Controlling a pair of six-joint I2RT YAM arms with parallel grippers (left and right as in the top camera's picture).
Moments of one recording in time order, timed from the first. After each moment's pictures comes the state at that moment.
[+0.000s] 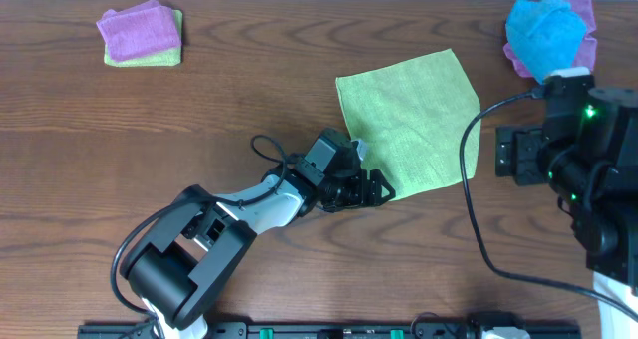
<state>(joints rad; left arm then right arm) -0.71 1.86 0.89 0.11 0.59 -0.86 0.03 1.09 1.48 -1.15 0.10 -0.11</state>
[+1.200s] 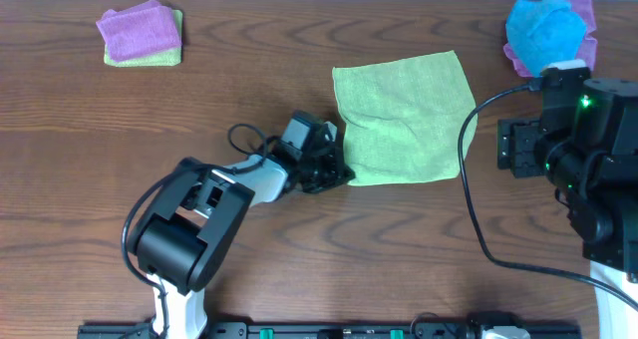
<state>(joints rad) -0.52 1.98 0.94 0.09 0.63 -0.85 0.03 1.11 1.48 -1.13 0.10 -0.11</state>
